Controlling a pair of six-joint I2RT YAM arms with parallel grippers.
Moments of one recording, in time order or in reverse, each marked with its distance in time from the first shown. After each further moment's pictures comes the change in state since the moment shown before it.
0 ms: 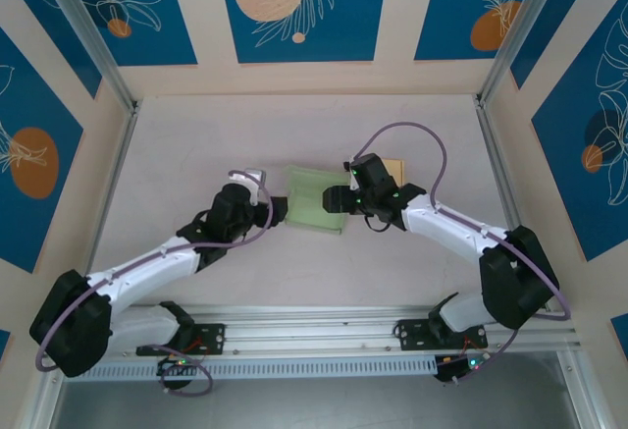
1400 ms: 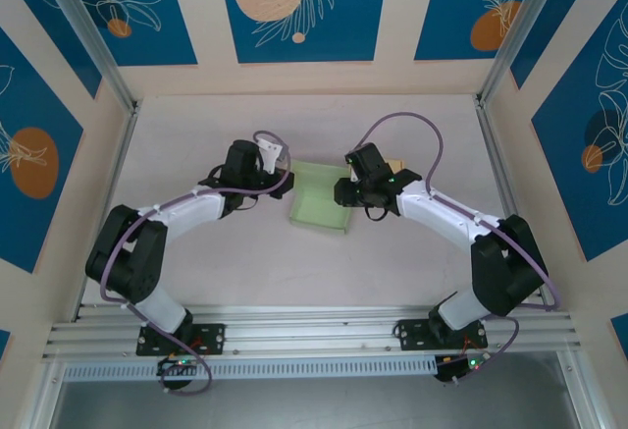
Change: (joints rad) left arm 0.179 0.460 0.346 0.007 0.520 0.102; right arm -0.019 0.085 0.133 -0.132 0.059 0.000
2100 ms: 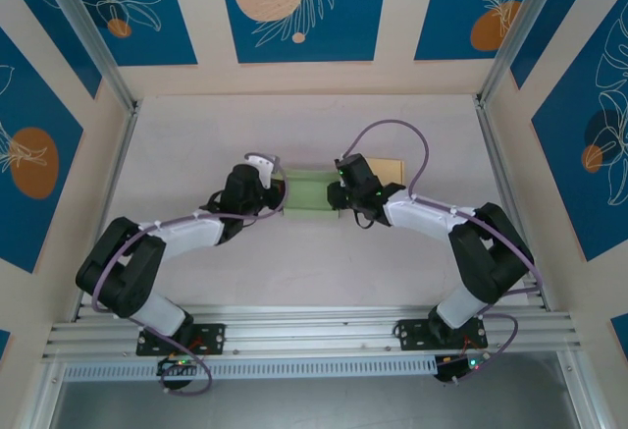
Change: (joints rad) left arm -0.085 -0.087 -0.259 0.297 -0.306 -0.067; right arm 0.054 0.092 -0.130 0.330 0.097 -0.053
